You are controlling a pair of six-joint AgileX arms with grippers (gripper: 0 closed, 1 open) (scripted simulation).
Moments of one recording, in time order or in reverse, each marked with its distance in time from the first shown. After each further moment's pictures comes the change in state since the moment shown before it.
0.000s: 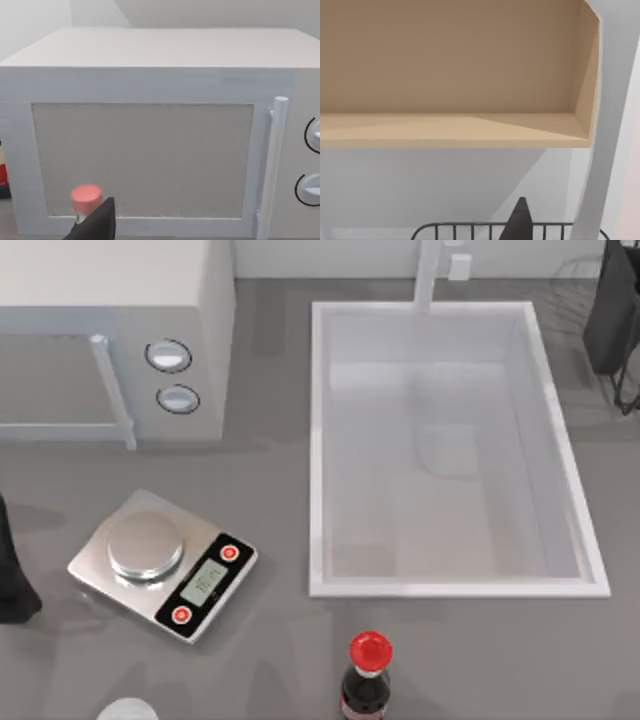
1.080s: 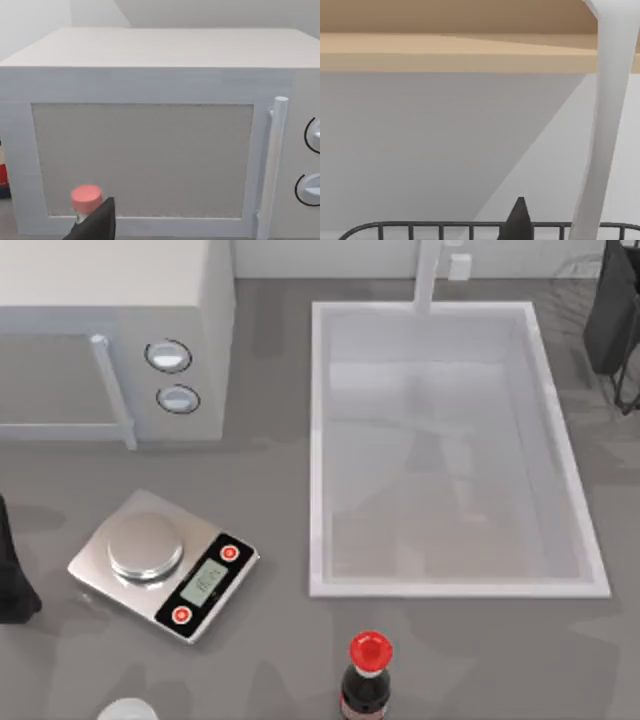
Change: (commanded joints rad) left arm 0.000 0.000 0.000 0.000 0.000 0.000; right arm 0.258 0.682 -0.122 0.815 0.268 -0.003
